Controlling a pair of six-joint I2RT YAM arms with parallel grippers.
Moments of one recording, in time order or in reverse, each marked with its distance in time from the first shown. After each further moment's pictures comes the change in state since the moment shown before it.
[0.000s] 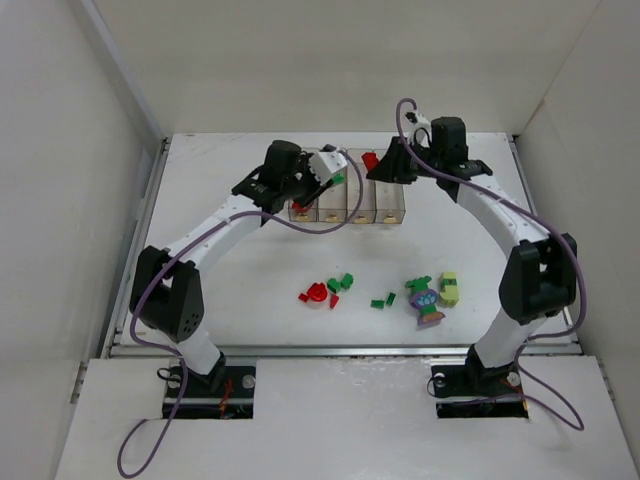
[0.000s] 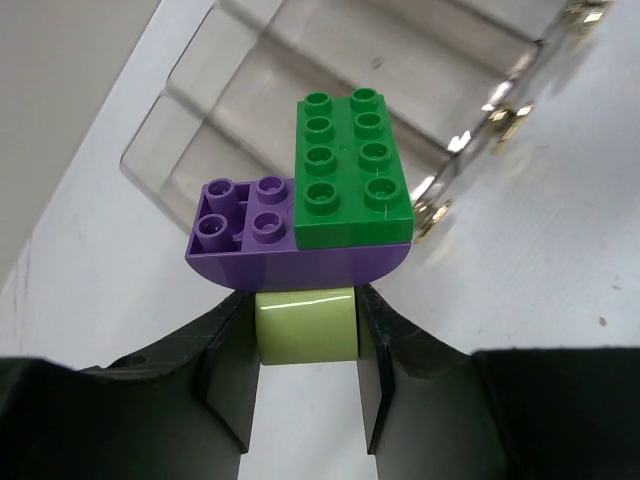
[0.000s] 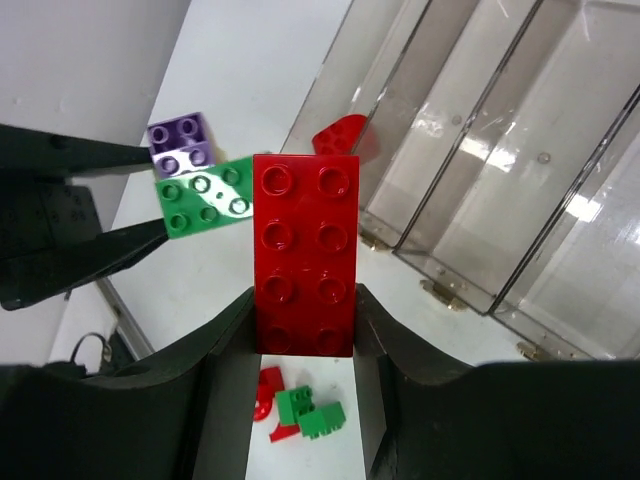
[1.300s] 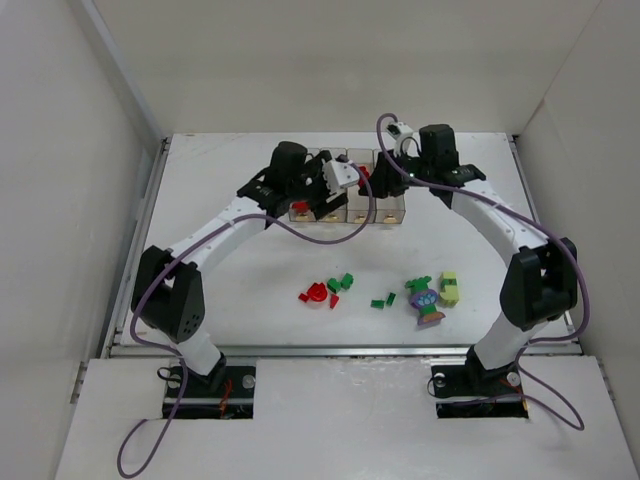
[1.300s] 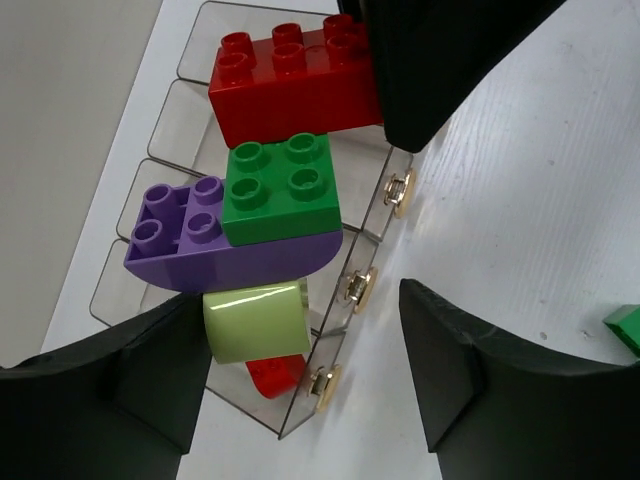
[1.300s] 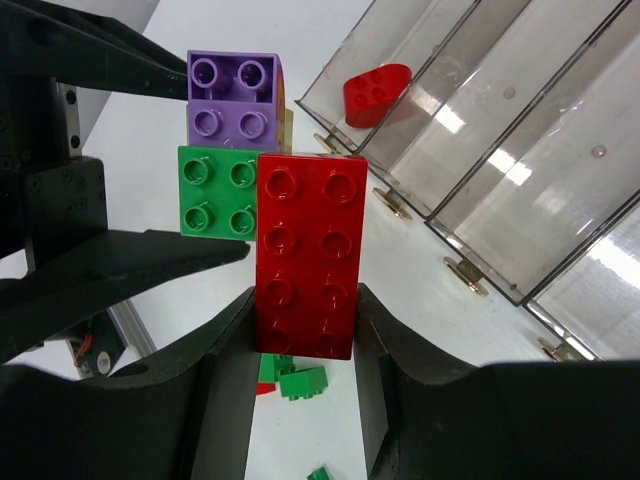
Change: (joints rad) left arm -0.038 -0.001 -0.009 0.061 0.212 0.106; right arm 0.064 -0.020 -0.021 -0.067 -0.037 -0.185
